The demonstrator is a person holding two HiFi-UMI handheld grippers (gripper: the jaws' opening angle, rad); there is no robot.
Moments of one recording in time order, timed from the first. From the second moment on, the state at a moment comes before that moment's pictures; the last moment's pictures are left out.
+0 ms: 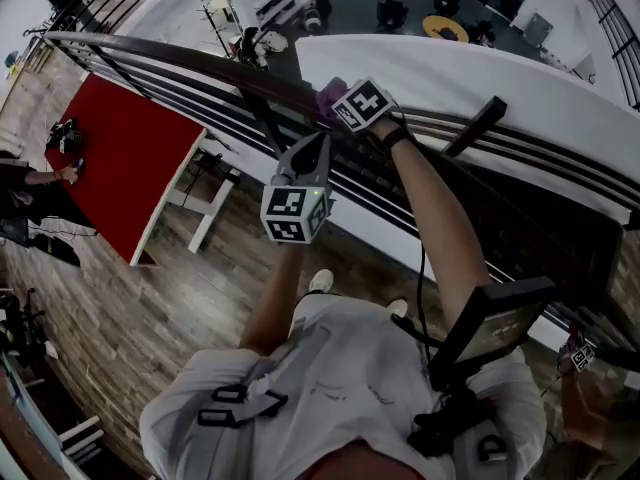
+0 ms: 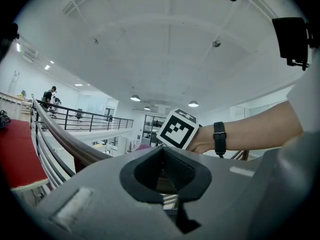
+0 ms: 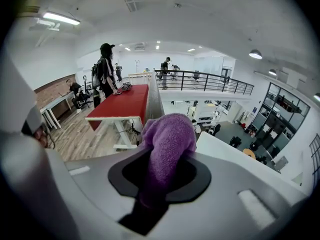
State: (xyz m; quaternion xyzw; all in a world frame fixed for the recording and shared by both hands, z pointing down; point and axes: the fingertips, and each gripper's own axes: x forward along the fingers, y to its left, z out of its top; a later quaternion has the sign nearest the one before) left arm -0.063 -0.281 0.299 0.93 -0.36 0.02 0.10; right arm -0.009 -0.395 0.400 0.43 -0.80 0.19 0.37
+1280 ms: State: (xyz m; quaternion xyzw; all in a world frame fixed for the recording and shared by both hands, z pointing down) left arm 0.064 -0.202 0.284 0.97 -0.23 0.03 0.08; right arm 0.109 -0.264 0.403 0.51 -0.77 0.23 0.30
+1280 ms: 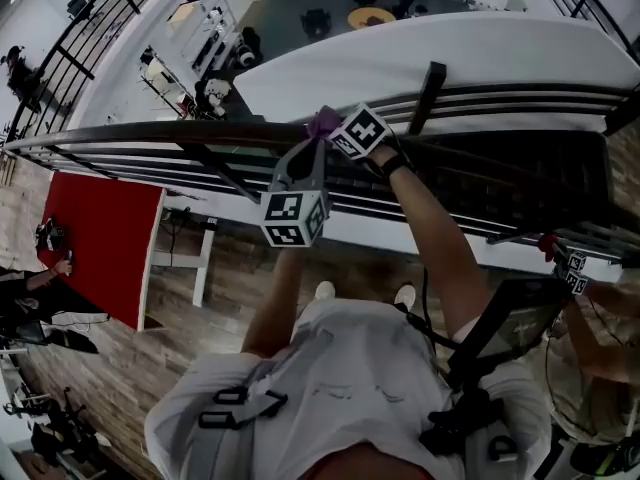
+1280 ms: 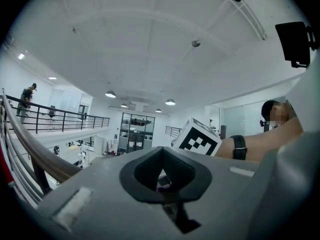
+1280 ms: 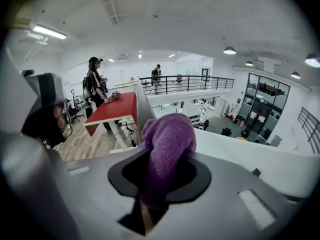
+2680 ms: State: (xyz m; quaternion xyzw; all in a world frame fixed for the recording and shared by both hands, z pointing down) left arm 0.216 -0.050 0.304 0.99 -0.03 0.07 0.07; right arm 0.276 -0.057 0.409 0.65 -0.67 0.26 0.25
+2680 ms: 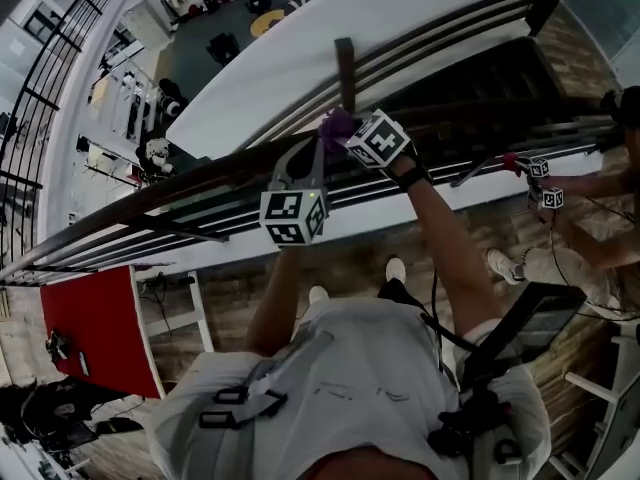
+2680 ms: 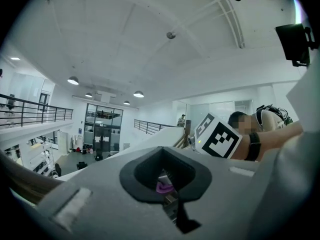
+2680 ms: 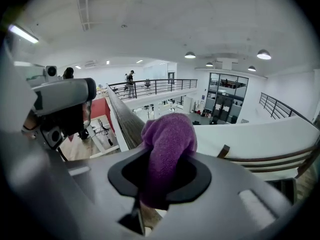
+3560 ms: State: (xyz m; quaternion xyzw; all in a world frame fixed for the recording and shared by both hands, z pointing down) left arm 0.334 0.098 0.310 0.99 0.09 0.09 0.07; right arm 0.409 0.108 0.401 0.73 -0.59 0.27 0.22
